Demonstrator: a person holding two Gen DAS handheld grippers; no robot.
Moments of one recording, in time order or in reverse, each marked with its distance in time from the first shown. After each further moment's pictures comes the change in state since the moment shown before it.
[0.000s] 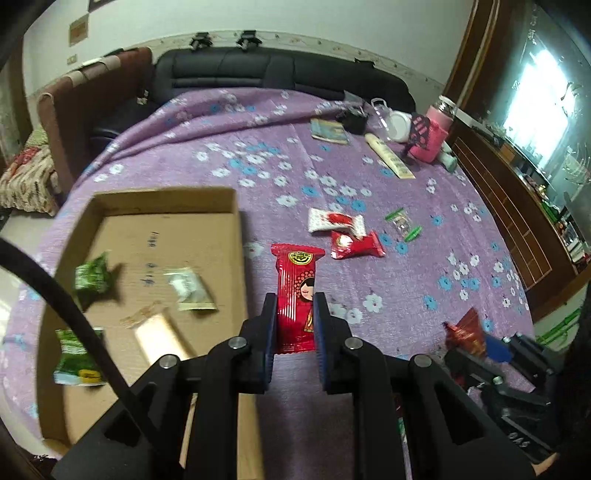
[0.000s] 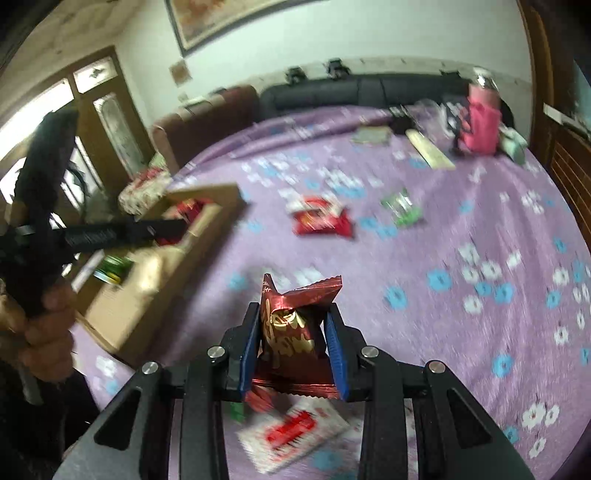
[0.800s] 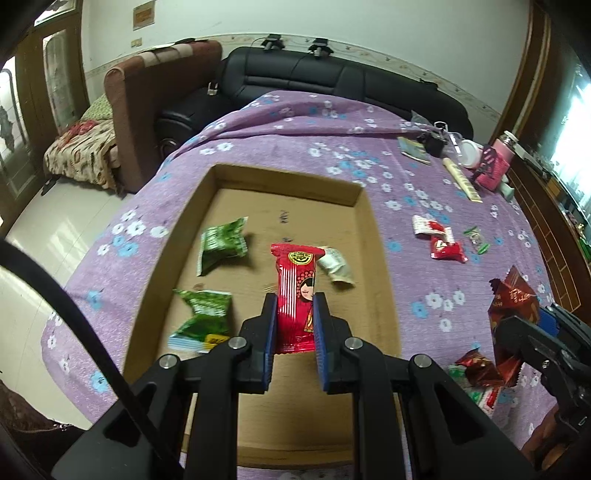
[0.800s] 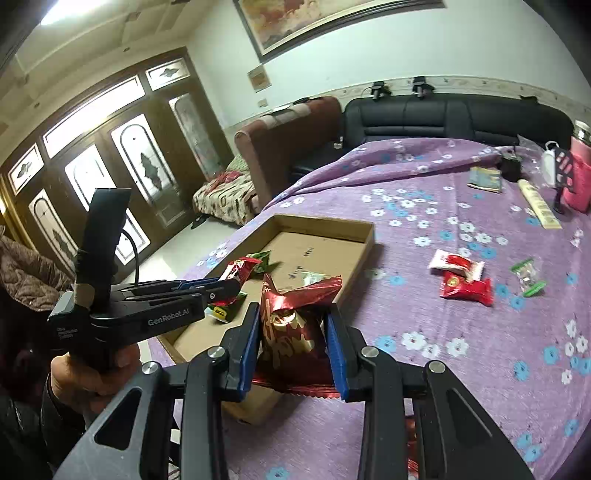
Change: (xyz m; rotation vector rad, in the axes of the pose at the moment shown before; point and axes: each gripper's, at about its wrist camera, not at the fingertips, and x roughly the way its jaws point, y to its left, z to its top) left arm -0.036 0.099 -0.032 -0.145 -0.026 0.167; right arm 0.032 0.096 0.038 -0.107 -0.013 0.266
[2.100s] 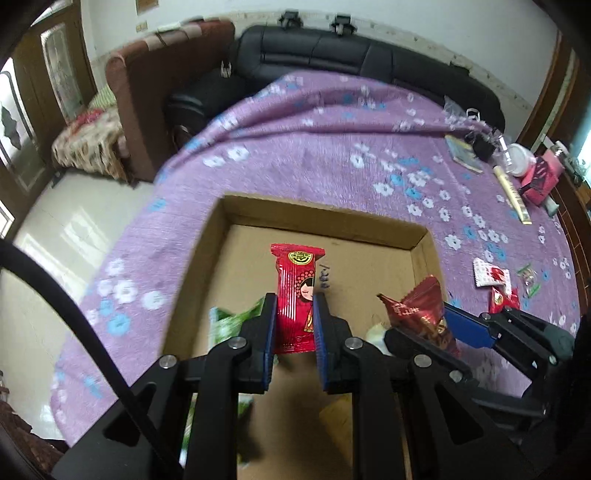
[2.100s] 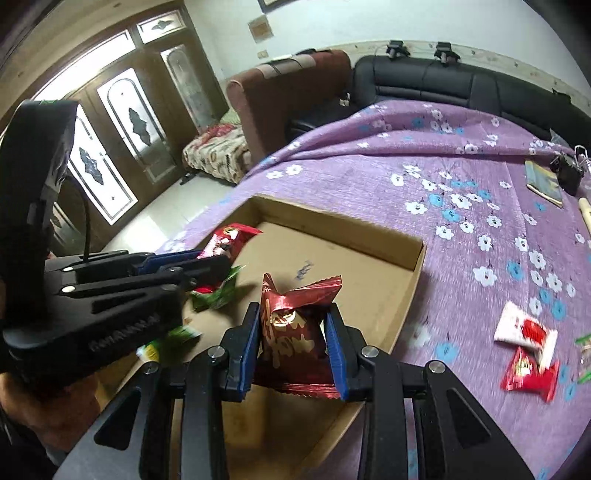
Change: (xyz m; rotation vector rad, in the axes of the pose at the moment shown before) left arm 0.091 0.018 0.082 -0.012 0.122 0.073; right arm 0.151 -0.016 0.057 -0.034 0.200 -0.048
